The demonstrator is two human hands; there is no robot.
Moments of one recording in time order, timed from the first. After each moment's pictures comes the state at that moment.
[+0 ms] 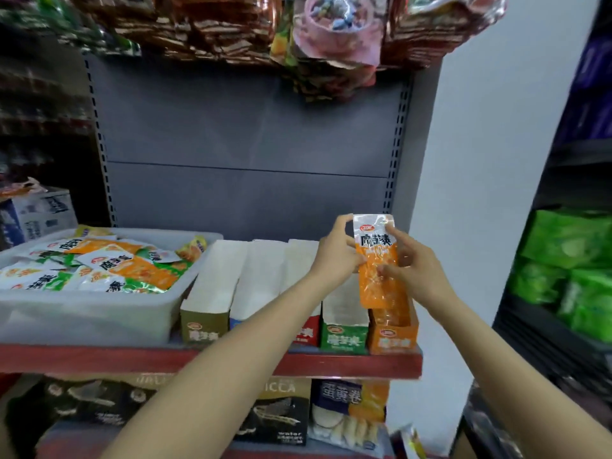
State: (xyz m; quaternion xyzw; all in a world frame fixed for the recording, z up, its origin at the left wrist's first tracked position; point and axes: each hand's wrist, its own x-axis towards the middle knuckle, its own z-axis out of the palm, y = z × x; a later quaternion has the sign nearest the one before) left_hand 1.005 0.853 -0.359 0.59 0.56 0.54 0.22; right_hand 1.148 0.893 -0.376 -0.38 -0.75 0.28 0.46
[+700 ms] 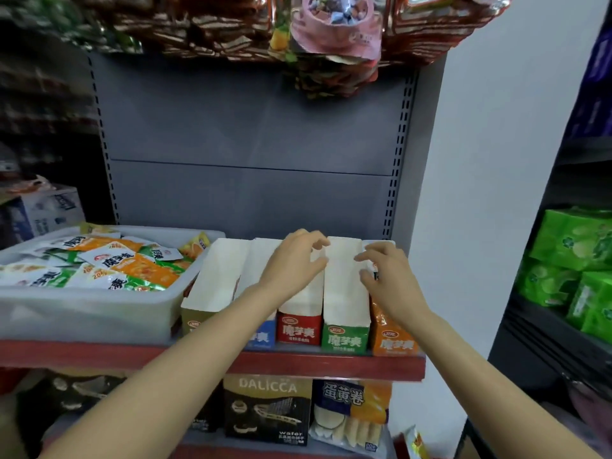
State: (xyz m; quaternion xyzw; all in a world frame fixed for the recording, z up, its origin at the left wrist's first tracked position) left_hand 0.948 0.829 -0.375 0.66 0.64 0.39 -0.05; right_hand 1.121 0.884 -0.391 -0.39 -0.85 0.03 0.36
